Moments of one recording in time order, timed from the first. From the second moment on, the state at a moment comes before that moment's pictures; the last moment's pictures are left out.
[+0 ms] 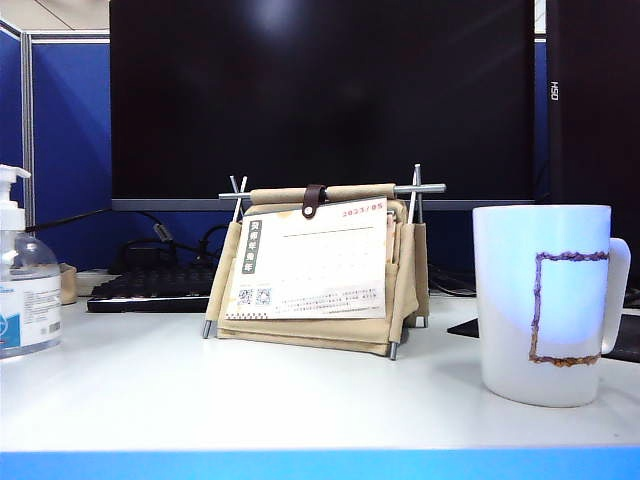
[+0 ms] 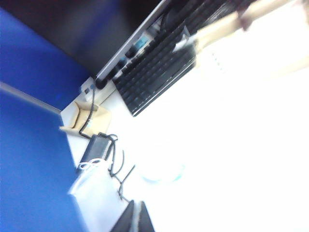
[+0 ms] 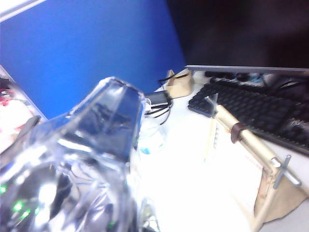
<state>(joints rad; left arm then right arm) -1.13 0.86 1.40 -1.32 -0.80 0.01 0.22 0.66 0.93 -0.47 -0.75 0.23</state>
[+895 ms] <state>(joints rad) -1.13 0.17 0.63 -0.88 -1.10 -0.08 0.72 1.13 0.99 -0.29 -0.57 0.27</state>
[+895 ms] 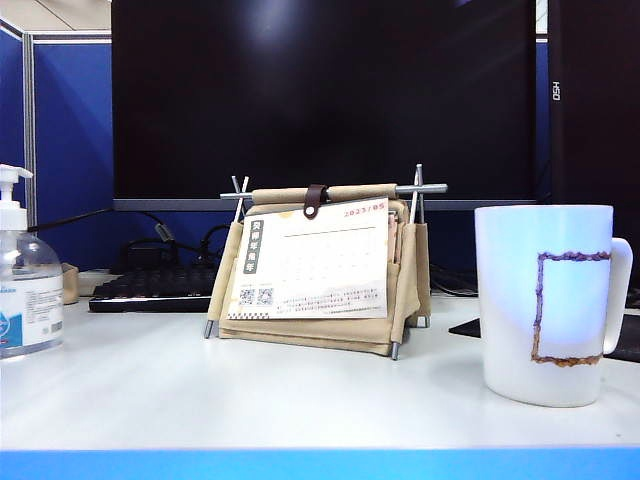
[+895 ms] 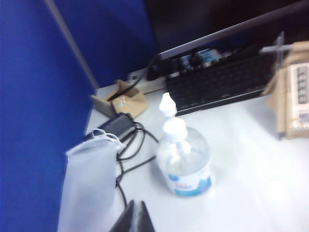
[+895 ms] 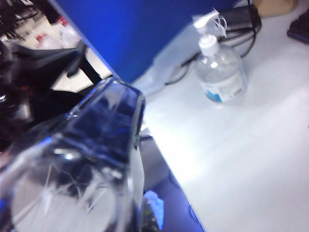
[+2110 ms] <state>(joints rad) -1.13 0.01 0.60 -0.53 -0.87 0.47 0.82 1.71 1.28 -0.46 -0.43 0.06</state>
